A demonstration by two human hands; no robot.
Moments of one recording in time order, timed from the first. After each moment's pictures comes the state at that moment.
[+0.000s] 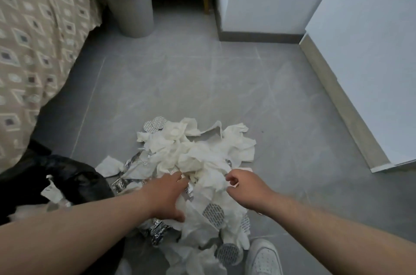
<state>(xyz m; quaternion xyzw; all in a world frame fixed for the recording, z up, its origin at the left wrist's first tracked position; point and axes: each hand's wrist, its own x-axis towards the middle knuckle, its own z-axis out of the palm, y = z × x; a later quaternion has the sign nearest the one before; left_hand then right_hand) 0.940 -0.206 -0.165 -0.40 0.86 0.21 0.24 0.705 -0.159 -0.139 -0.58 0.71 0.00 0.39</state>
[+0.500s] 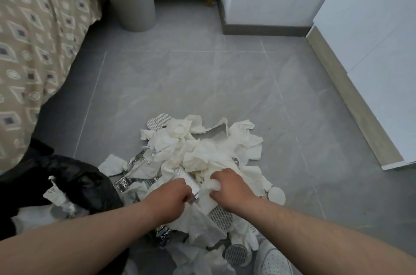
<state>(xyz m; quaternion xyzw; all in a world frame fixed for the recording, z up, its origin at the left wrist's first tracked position) 0.949 -0.200 -0.189 -0.44 0.84 0.31 0.12 0.756 -0.174 -0.173 -0.61 0.70 0.02 0.37</state>
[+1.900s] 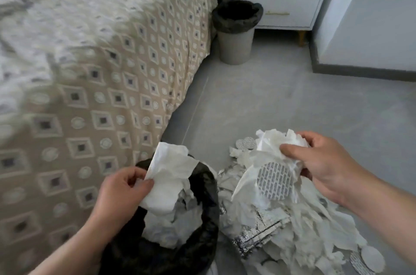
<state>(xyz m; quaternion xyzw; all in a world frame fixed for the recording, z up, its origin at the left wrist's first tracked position) 1.188 -0.140 -0.019 -0.76 0.47 0.28 -0.35 0.855 -0.218 0.033 -0.40 0.62 -0.37 0.57</state>
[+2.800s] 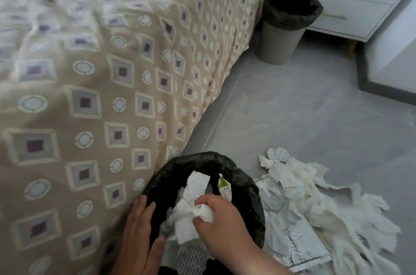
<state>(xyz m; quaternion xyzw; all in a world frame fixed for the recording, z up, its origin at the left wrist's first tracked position) 1.247 -0.068 -0.143 -0.73 0.59 0.18 -0.29 1.076 -0.167 -0.081 -0.67 0.54 -0.10 0.51</state>
